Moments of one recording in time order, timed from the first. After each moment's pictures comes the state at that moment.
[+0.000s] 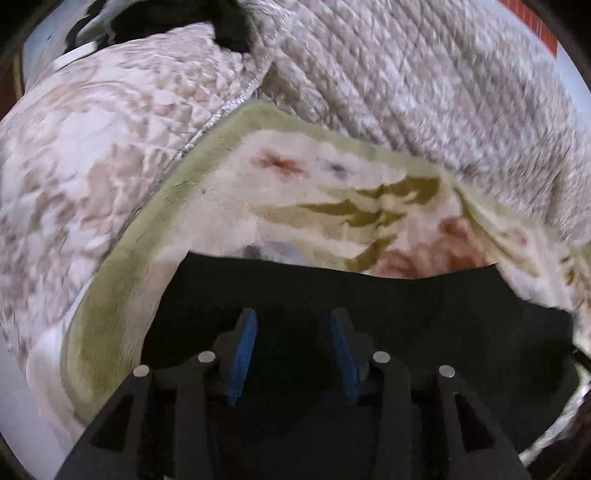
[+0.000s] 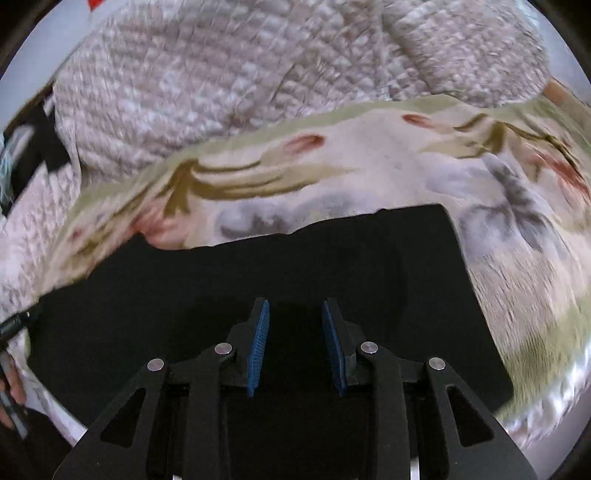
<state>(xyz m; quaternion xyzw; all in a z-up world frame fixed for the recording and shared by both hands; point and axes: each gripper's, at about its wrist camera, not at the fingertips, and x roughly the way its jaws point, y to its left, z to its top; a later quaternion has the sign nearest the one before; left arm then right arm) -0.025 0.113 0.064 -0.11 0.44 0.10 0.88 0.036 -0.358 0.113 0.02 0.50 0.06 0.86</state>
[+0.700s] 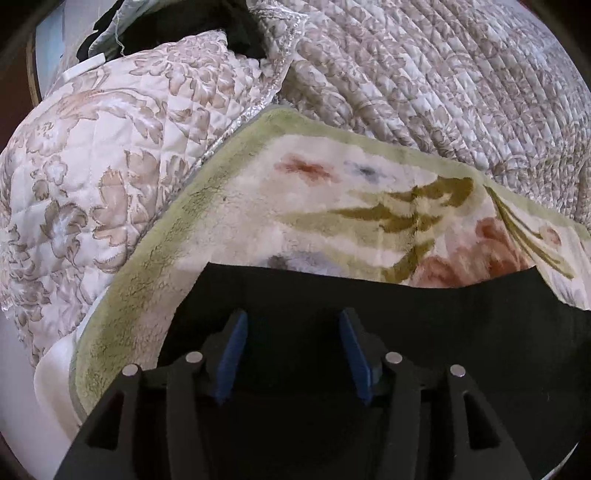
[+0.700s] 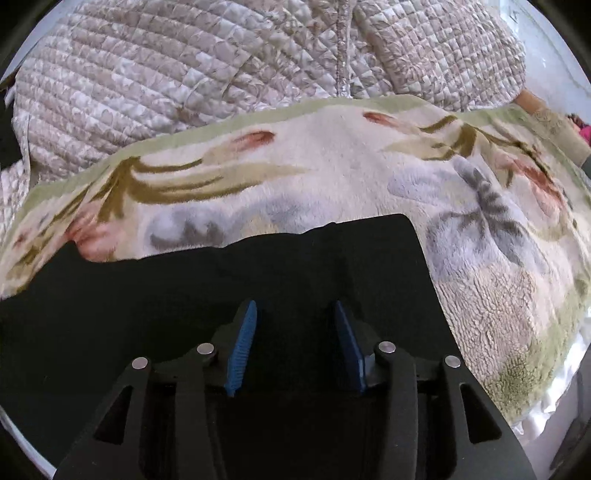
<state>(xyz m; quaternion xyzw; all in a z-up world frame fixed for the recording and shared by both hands) -0.028 0.114 0.055 -0.08 0.42 0.15 0.89 0.051 -0.374 0.101 -0.01 0.49 -0.02 0.87</state>
